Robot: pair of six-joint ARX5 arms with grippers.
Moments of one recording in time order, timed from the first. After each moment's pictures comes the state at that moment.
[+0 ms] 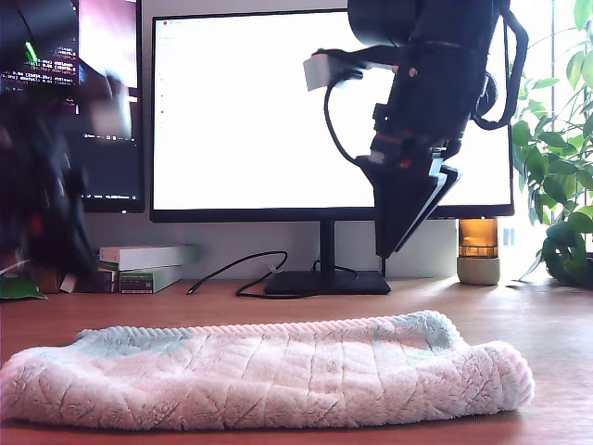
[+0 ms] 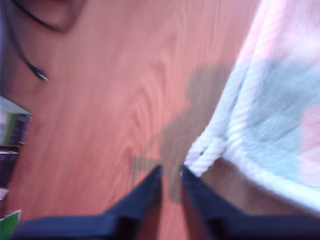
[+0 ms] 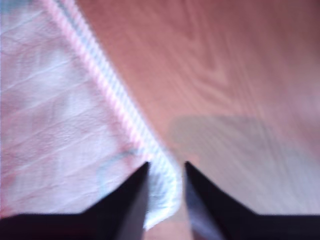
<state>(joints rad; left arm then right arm) -0.48 1.20 0.66 -0.29 -0.01 0.69 0.62 1.62 1.20 -0.77 -0.06 -0.43</state>
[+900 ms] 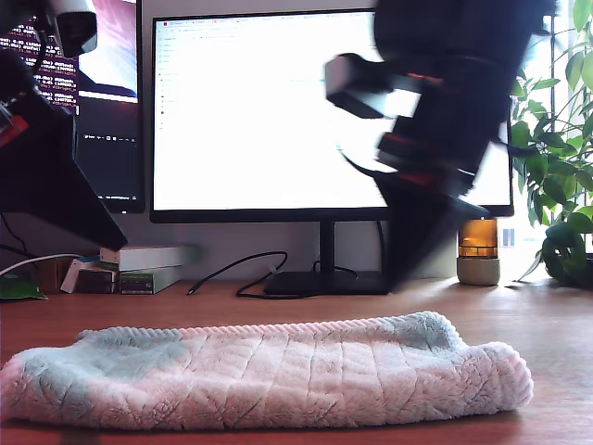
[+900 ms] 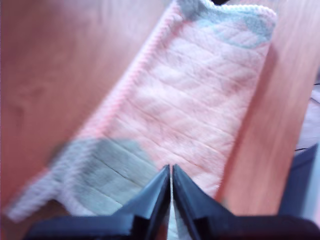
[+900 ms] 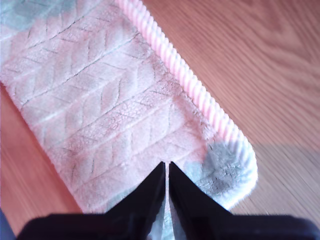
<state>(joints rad) -0.47 1.17 0.66 -0.49 0.47 0.40 0.62 1.44 0.87 -0.50 -0.20 -0.29</state>
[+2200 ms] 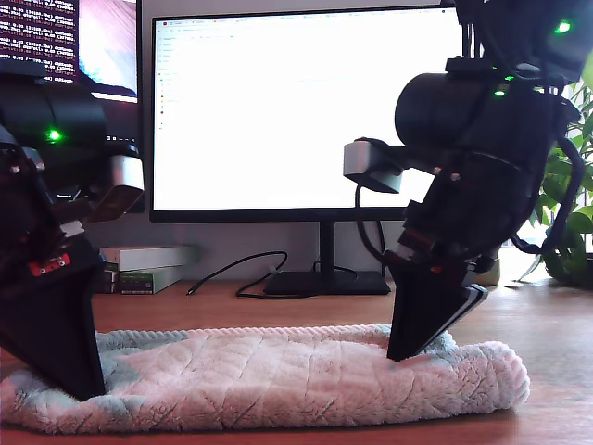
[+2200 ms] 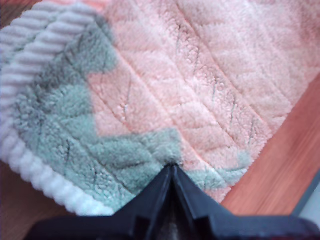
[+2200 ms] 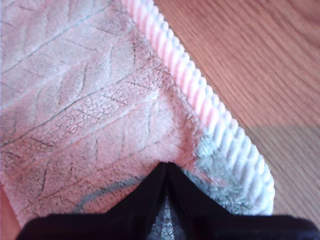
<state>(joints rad) -0.46 1.53 0.73 -0.52 0.37 0.21 0.53 1.69 0.92 -0.45 -0.25 -0.42</state>
